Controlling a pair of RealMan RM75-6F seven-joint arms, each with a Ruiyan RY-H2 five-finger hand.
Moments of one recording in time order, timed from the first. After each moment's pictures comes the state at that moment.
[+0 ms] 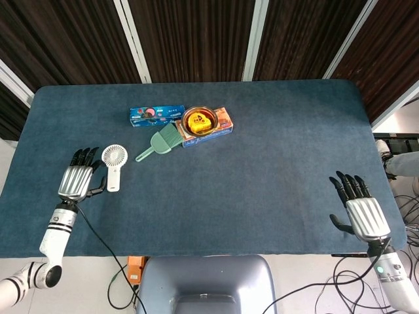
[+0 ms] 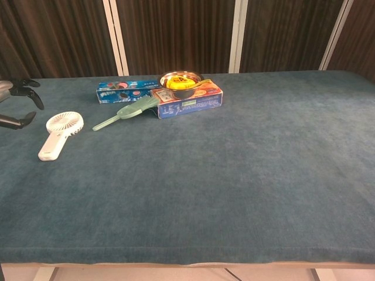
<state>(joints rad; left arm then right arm) -0.57 -1.49 -0.20 -1.14 1.20 1.05 0.12 0.26 -1.16 0.00 -1.54 -1.47 1.36 -0.06</state>
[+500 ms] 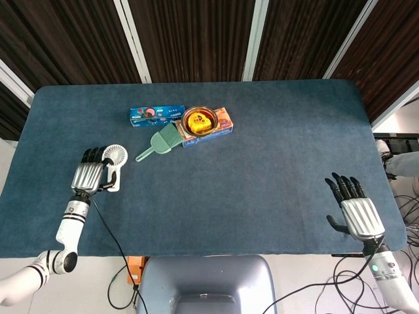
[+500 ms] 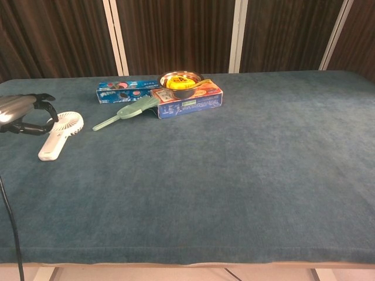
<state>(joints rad) -0.64 -1.63 -0.22 -0.94 1.13 0.93 0.15 0.26 -1.17 0.01 -1.55 -1.46 1.31 -0.10</state>
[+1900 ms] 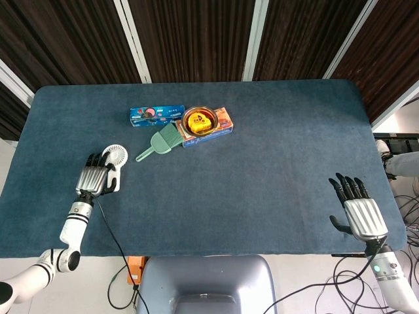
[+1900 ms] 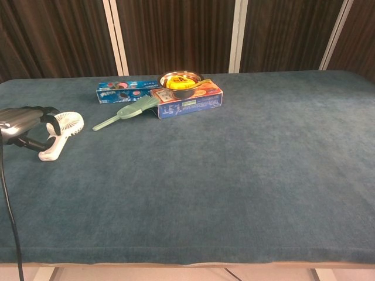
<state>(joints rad) -0.66 -1.69 -0.19 -0.81 1.16 0.85 0.15 0.24 -1.16 0.04 -1.58 -1.44 1.29 -0.13</state>
